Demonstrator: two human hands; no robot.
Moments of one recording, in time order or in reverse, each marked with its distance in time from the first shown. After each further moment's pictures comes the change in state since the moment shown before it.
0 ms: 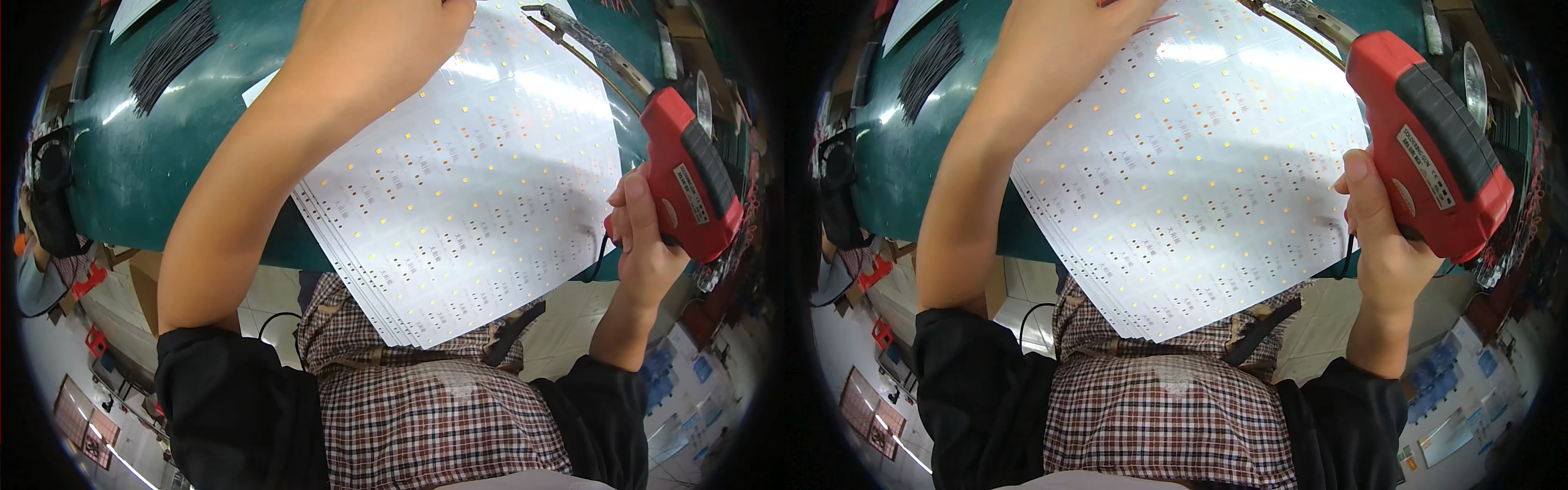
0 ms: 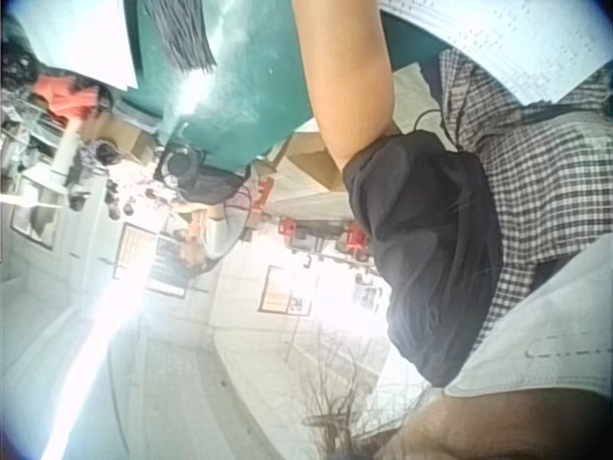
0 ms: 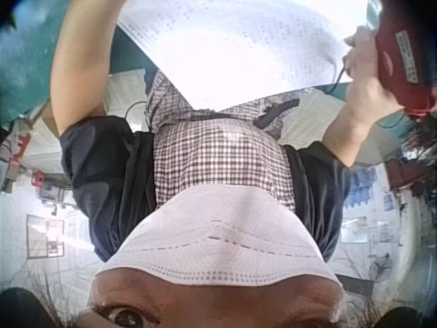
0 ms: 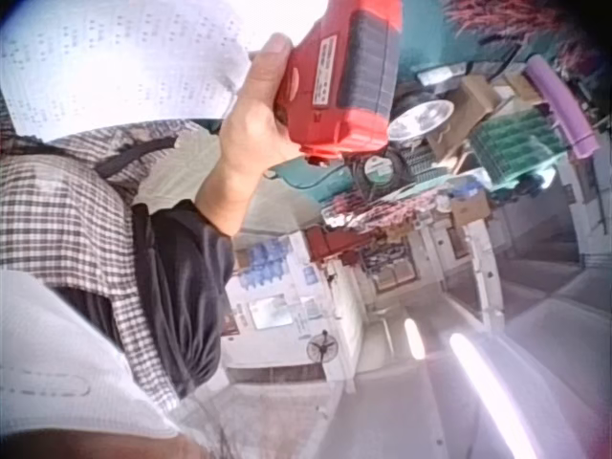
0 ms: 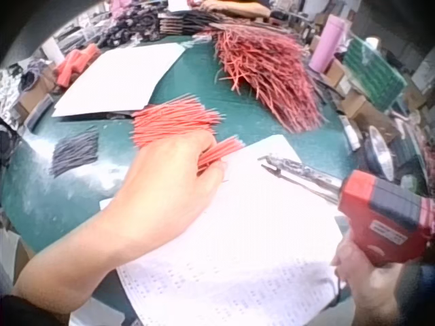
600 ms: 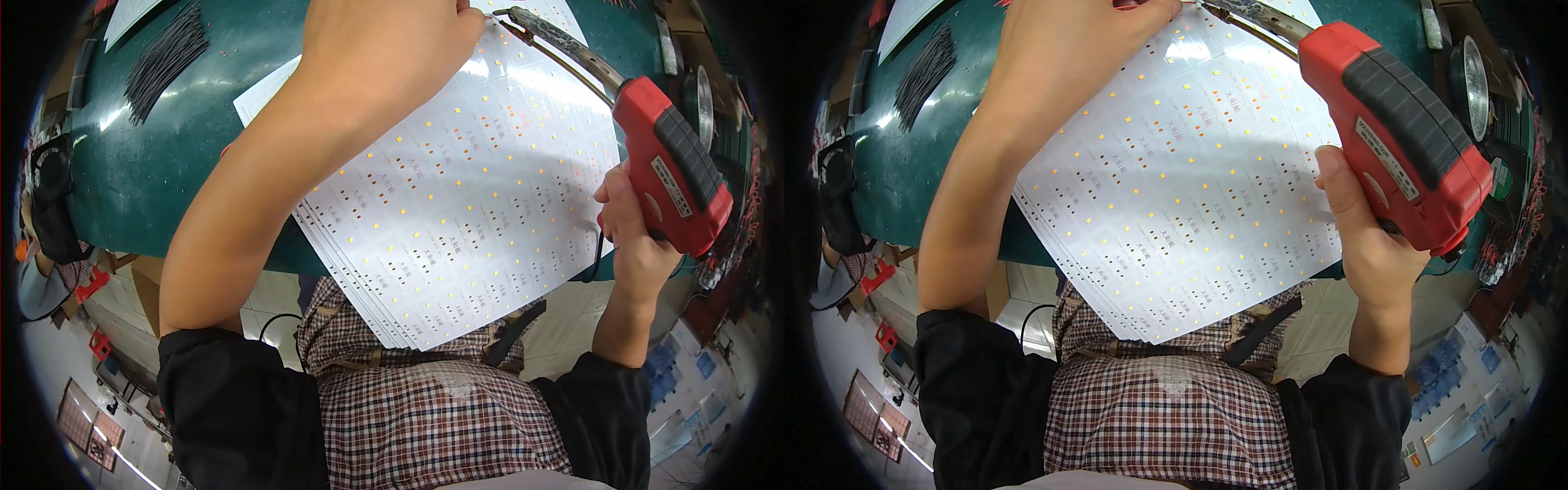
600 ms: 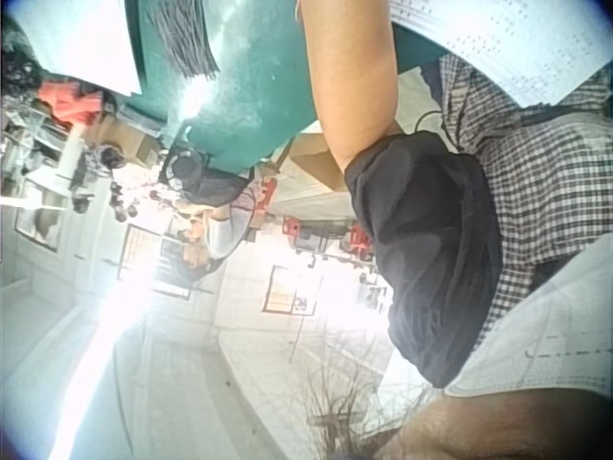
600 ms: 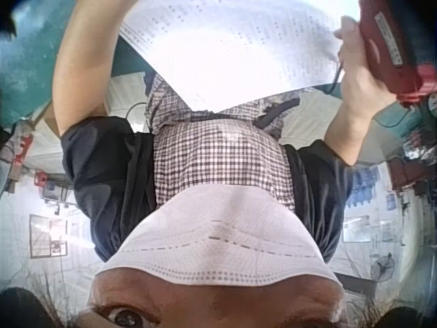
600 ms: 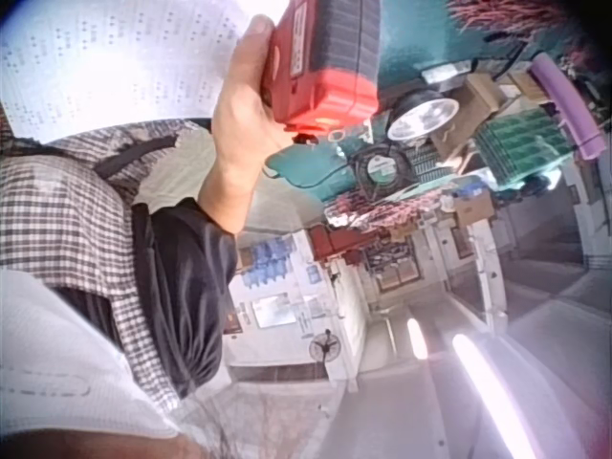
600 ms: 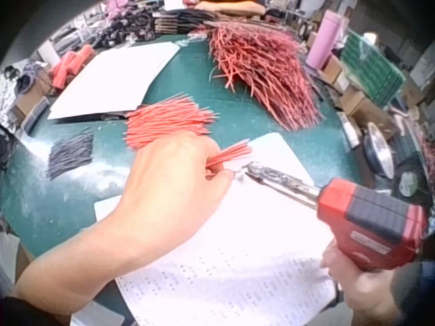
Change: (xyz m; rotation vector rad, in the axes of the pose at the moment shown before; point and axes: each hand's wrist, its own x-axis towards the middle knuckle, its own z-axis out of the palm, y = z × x) left_hand 0.010 0.001 0.004 0.089 -0.116 0.019; right_hand 0.000 0.015 -0.005 -0.118 -0.092 -0.070
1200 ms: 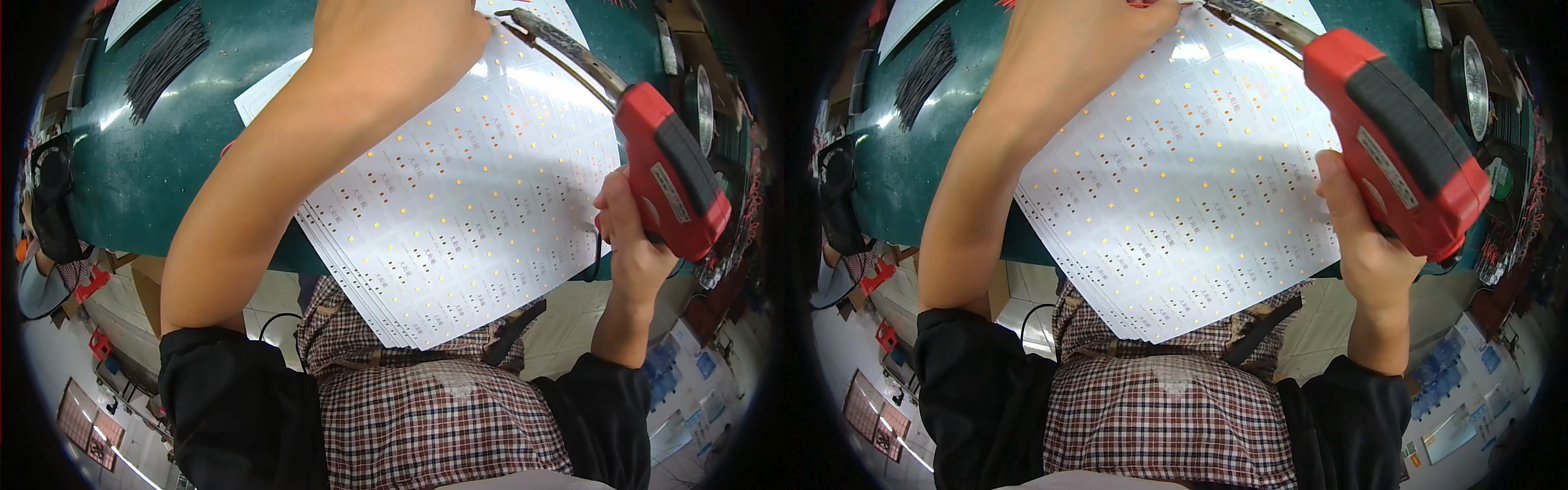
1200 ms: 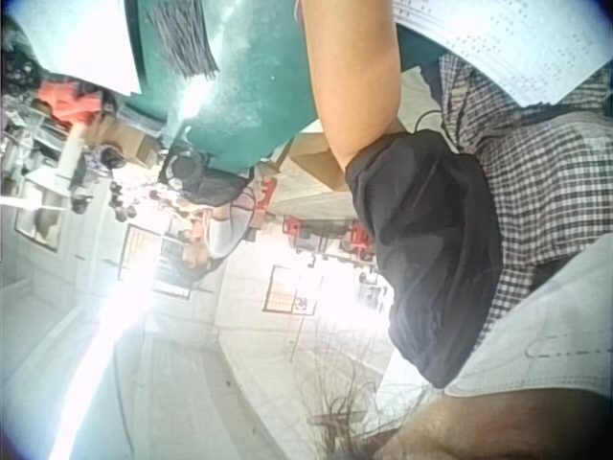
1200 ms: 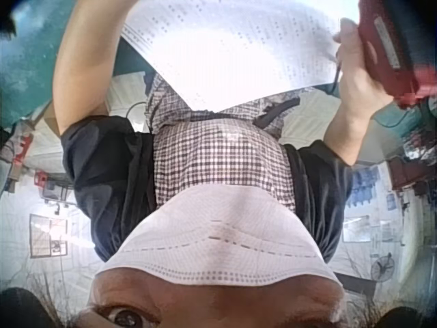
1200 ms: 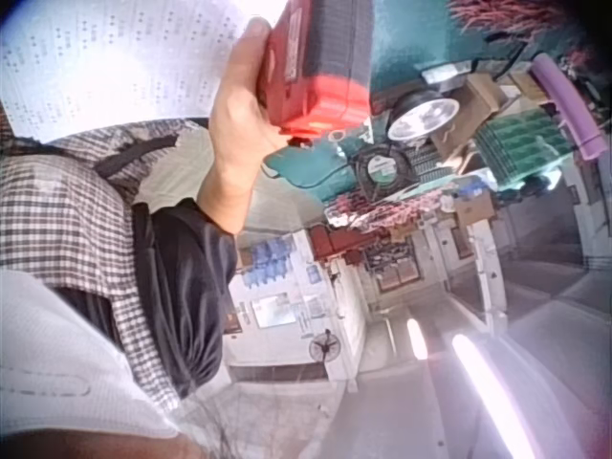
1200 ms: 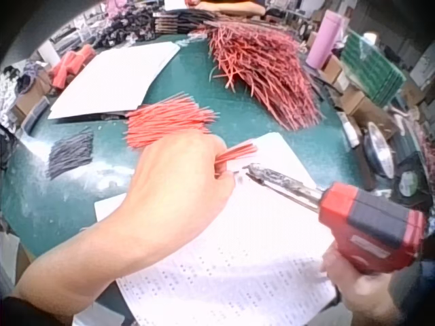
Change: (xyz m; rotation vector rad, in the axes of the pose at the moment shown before) left_hand -0.003 0.003 0.005 0.050 0.051 0.059; right_hand -0.005 -0.002 0.002 0.025 0.043 0.058
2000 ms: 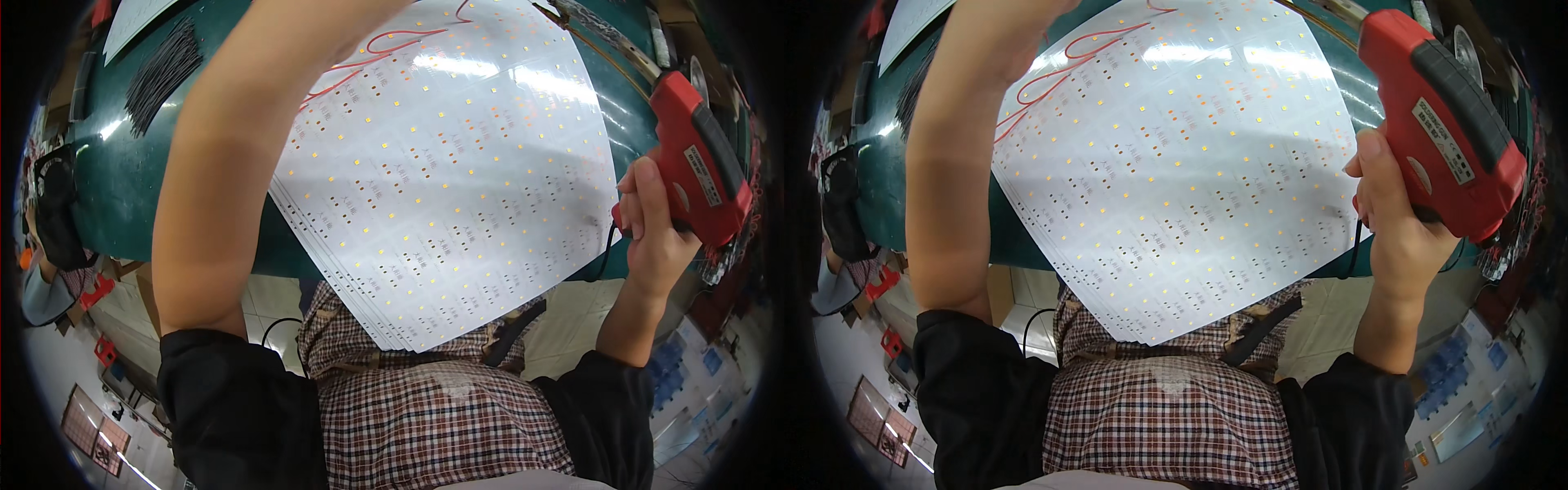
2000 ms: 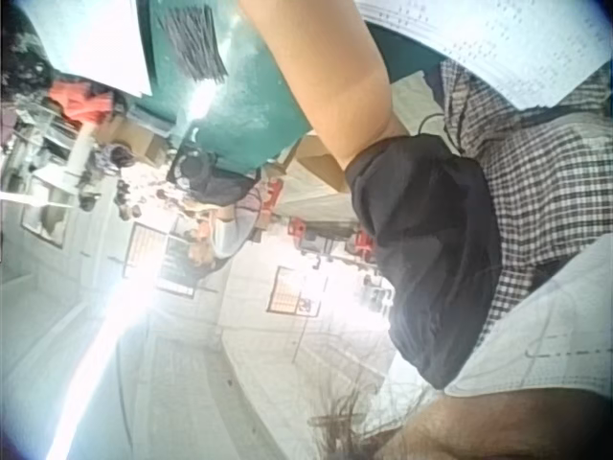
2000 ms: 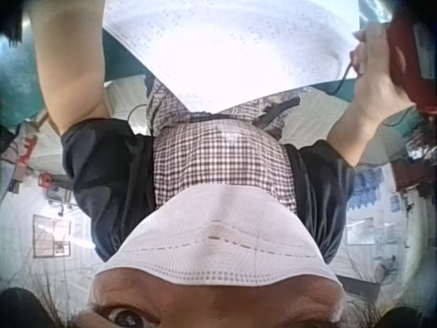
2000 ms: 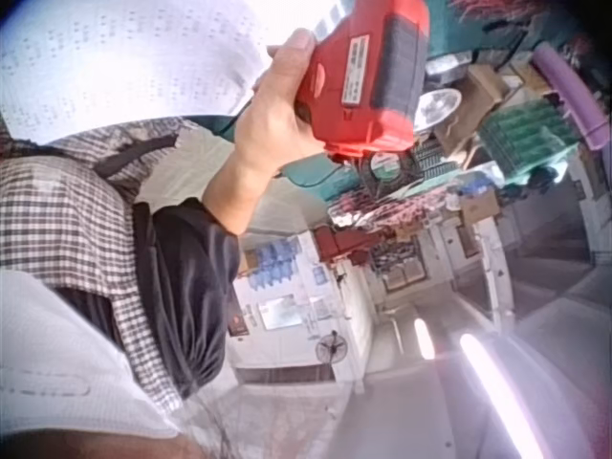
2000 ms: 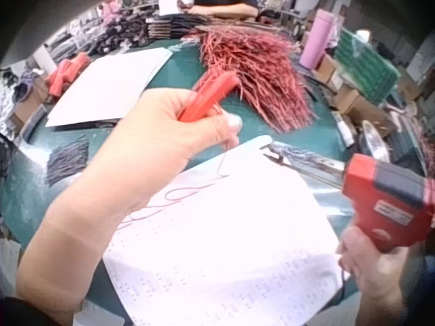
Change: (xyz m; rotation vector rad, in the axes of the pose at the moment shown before) left_hand 0.025 0.011 -0.026 -0.545 0.052 -0.056; right_hand 0.017 -0.010 -0.008 0.107 0.105 -0.017
